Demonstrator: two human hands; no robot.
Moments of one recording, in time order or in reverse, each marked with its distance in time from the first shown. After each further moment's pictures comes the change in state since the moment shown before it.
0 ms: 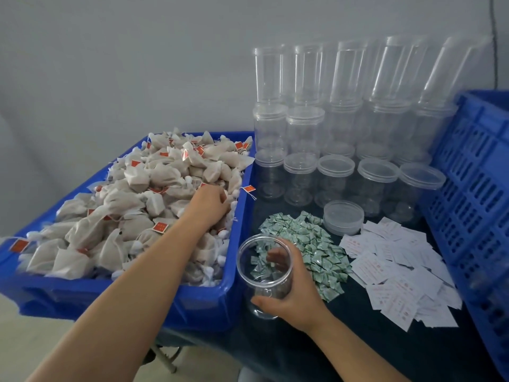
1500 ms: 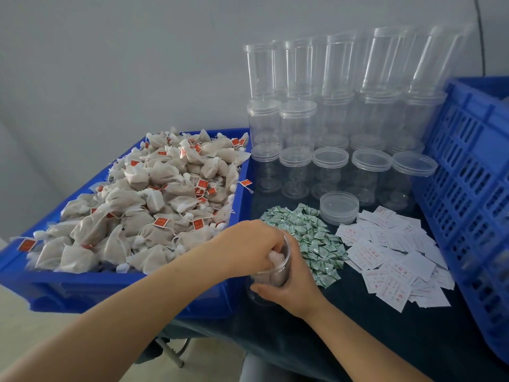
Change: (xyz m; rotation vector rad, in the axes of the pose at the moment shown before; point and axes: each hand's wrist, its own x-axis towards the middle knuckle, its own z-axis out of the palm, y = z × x) left_hand -0.109 0.082 -0.027 0.324 -0.399 0.642; right_hand -0.001 -0.010 0.000 0.145 0.015 -0.080
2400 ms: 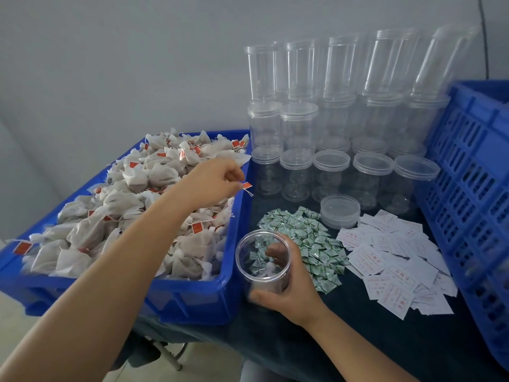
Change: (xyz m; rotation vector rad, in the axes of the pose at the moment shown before) left_hand 0.026 -0.086 -0.044 -0.464 0.323 -0.347; right_hand -0.003 0.016 0.001 -0.066 0.016 0.066
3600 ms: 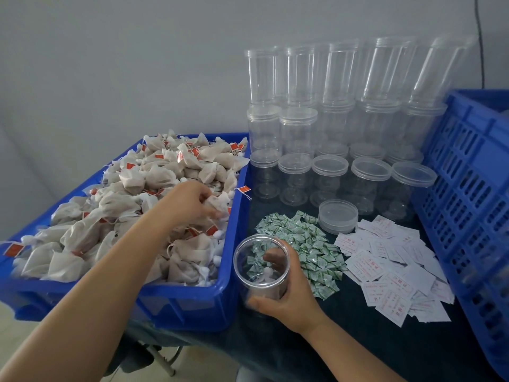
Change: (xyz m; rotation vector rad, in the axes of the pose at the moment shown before) left_hand -0.009 -0.050 0.011 0.180 -0.031 -0.195; right_hand 0.000 0.006 0.001 0.007 0.007 -0.015
